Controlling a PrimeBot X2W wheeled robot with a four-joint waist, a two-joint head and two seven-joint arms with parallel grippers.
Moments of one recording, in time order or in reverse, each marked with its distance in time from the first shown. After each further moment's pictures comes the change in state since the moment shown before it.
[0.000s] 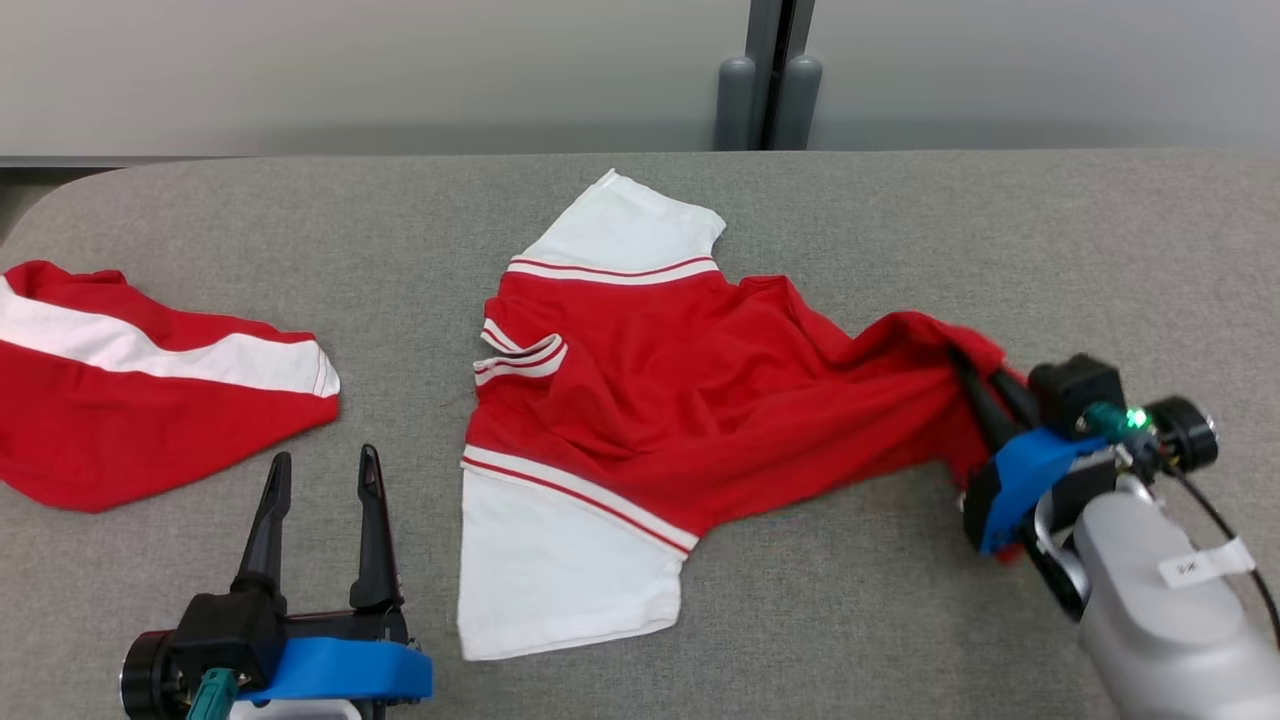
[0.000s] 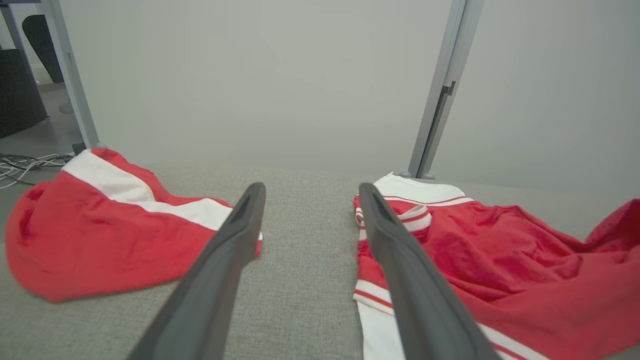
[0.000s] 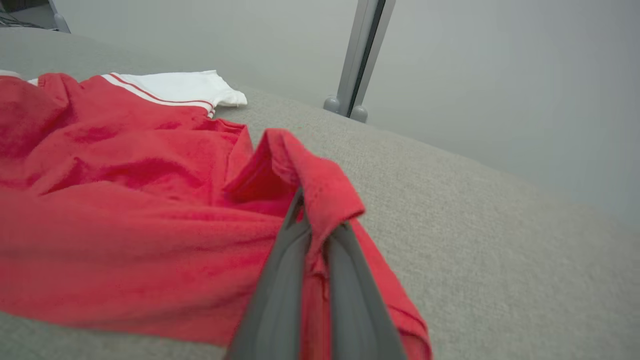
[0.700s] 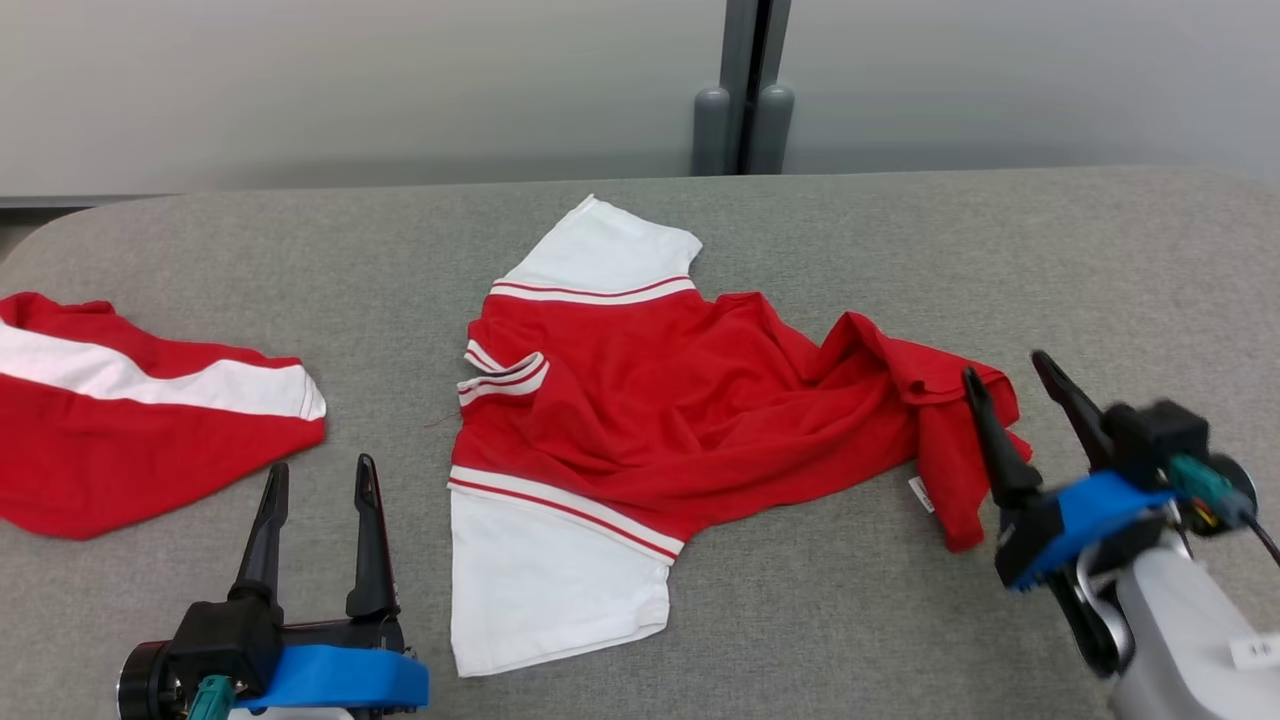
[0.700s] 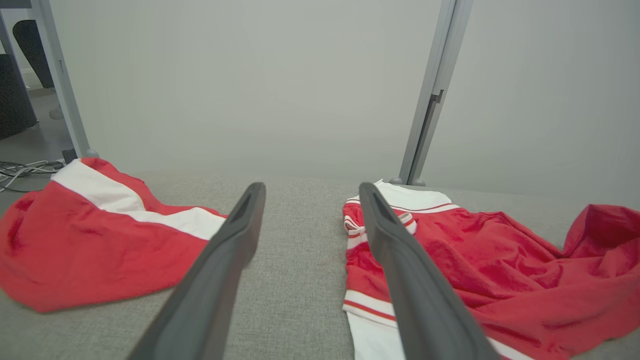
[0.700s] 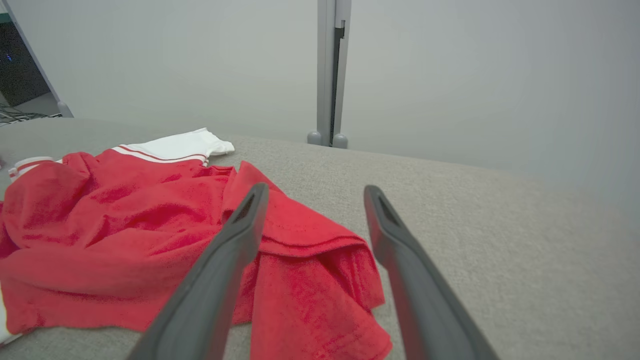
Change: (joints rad) left arm 0.006 0.000 0.003 0.010 -0.006 -0.005 0.000; right arm 0.122 -0.030 -0.057 -0.204 0.164 0.000 -0.001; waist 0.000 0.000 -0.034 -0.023
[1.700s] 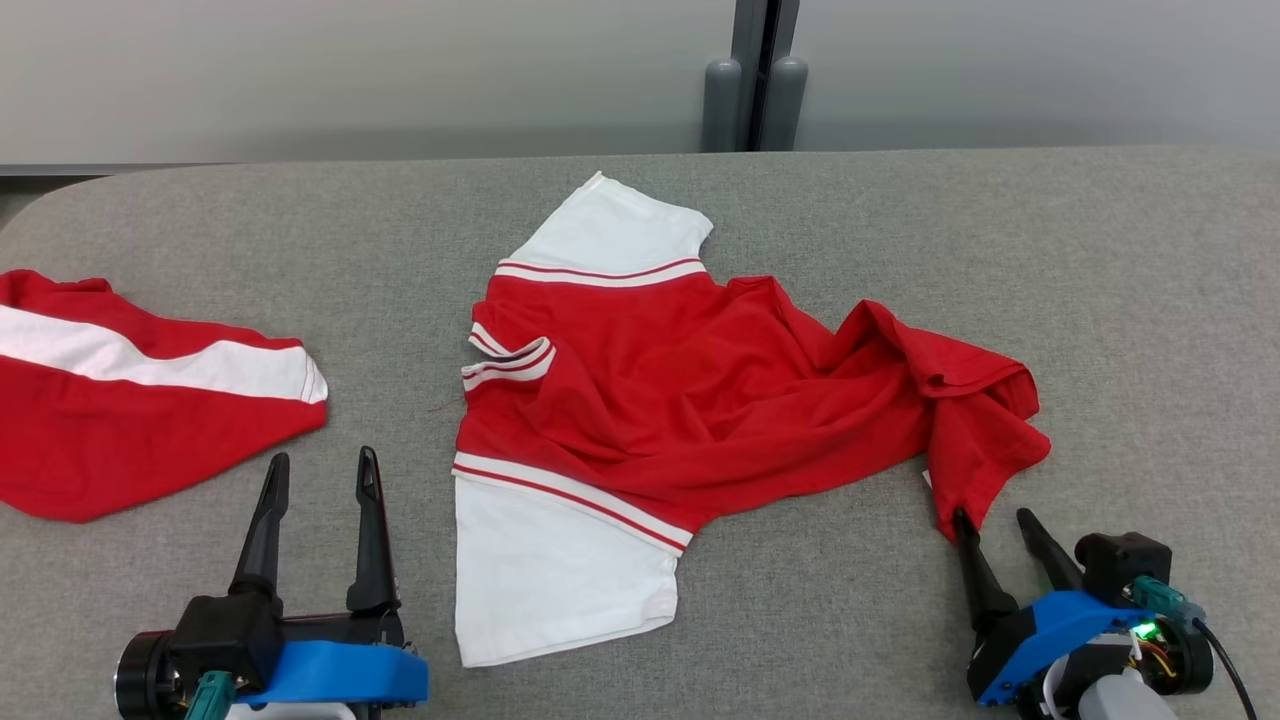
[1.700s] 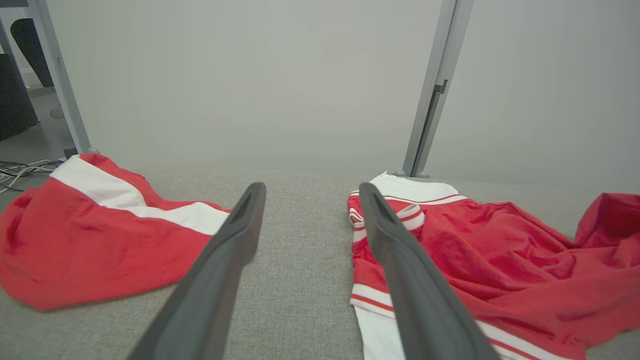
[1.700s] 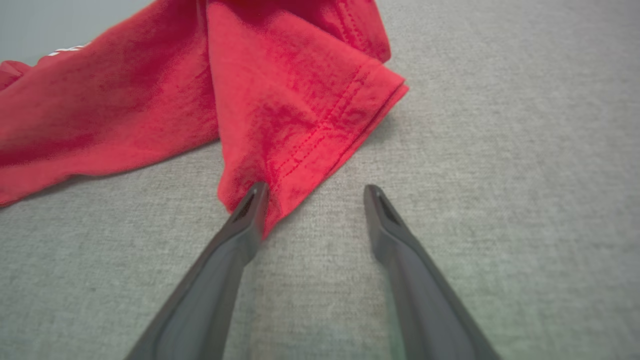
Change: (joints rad) left arm -0.005 0.000 0.005 -0.011 0.020 -0.013 0.000; right arm 0.176 0.141 -0.174 0.119 -0.032 0.000 0.000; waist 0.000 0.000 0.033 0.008
